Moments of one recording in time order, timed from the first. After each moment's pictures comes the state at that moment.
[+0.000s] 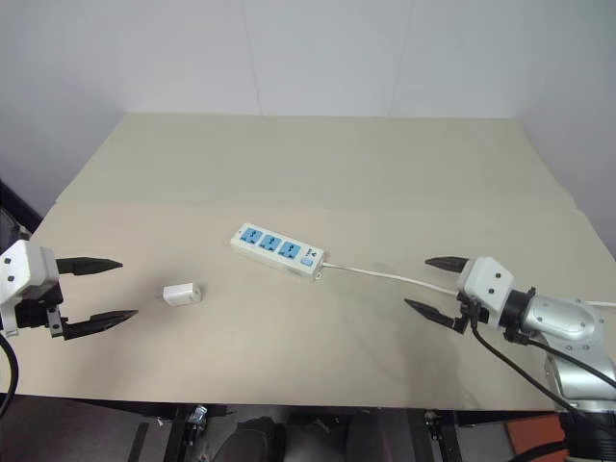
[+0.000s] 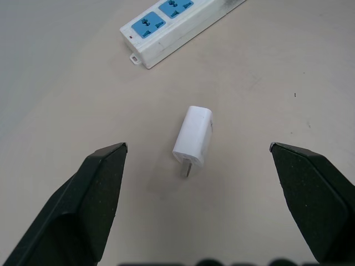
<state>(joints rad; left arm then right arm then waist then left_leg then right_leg) 0.12 1.06 0.53 -0.20 -0.41 0.29 -1.25 -0.07 -0.80 -0.21 -0.03 0.26 -0.09 1.06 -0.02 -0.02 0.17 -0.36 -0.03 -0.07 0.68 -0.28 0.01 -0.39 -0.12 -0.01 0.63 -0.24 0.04</state>
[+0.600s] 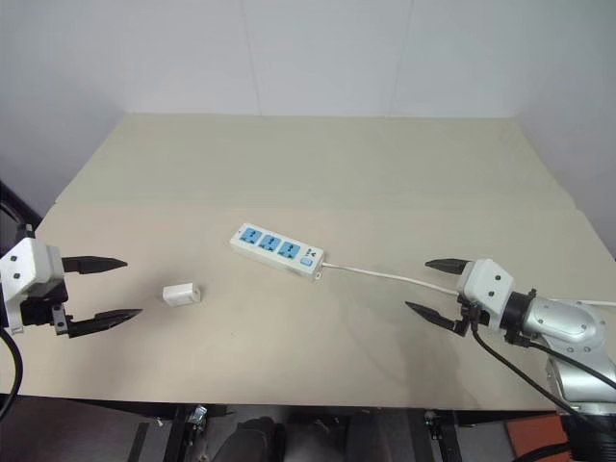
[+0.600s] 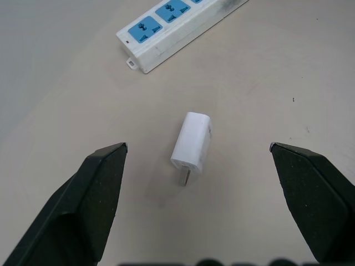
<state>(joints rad) 0.09 1.06 0.50 -0.20 -0.41 0.29 -1.25 -0.06 -0.80 -0.21 -0.05 0.26 -0.09 1.06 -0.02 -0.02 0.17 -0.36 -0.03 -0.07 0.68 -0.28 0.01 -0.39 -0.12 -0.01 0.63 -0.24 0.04</state>
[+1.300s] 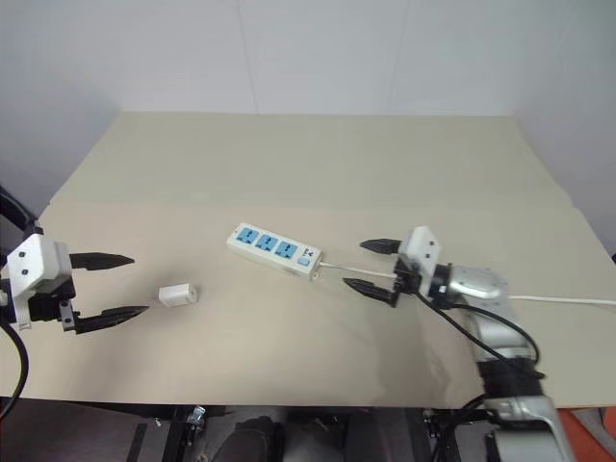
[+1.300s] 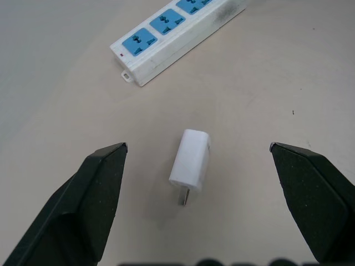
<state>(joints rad) 0.05 1.06 0.46 -0.22 -0.41 0.30 -1.23 -0.46 -0.47 0.04 0.25 0.31 -0.02 1.11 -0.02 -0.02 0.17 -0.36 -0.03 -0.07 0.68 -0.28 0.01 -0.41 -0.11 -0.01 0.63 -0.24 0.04</state>
